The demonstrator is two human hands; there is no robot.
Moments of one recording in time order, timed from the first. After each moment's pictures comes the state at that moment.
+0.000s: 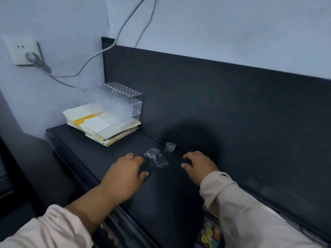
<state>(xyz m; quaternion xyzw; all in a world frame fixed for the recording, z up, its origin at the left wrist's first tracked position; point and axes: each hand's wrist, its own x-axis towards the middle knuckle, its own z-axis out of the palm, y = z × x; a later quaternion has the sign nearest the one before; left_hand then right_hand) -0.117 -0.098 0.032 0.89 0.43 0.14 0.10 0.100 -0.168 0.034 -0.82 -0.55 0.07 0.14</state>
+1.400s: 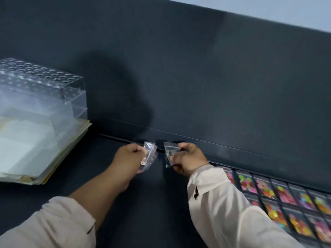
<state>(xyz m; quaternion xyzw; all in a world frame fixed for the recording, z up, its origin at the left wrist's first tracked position) 0.002 0.042 -0.006 0.63 0.36 0.15 0.67 0.108 -0.076 -0.005 -0.73 -0.05 0.29 0.61</state>
